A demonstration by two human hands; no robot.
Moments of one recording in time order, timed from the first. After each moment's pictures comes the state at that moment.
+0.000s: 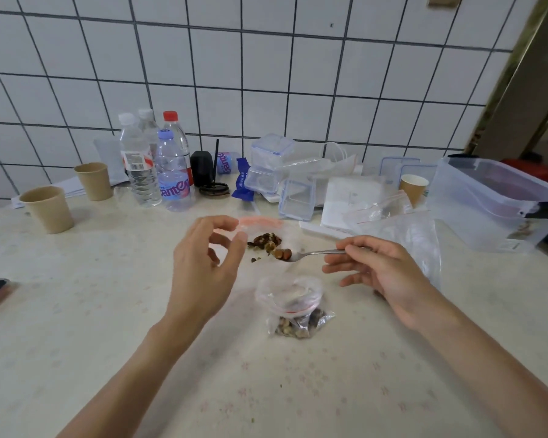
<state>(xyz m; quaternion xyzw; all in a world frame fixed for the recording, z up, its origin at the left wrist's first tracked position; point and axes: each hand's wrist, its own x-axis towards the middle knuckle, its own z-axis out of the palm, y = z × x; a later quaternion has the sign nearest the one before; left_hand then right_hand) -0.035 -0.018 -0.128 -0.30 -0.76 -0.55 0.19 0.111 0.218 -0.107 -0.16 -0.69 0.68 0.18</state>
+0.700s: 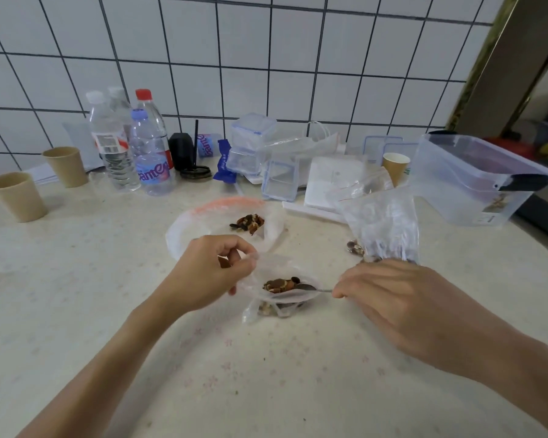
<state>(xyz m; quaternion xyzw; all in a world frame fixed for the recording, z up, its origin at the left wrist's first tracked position) -0.028 -0.016 -0.136 -0.40 -0.78 -0.47 -0.11 0.206 0.187 -0.082 0.14 -0.97 -0.05 0.19</state>
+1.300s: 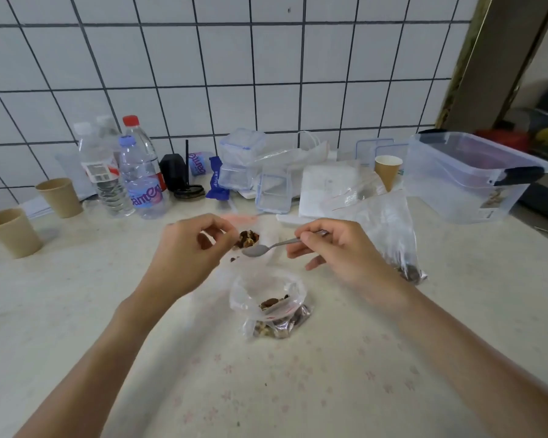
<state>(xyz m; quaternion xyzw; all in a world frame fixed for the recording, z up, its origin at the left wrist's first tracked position) -0.061 -0.001 -0.099 -0.38 -0.81 -0.44 0.05 0.096 0.205 -0.104 -0.12 -0.77 0.59 0.22</state>
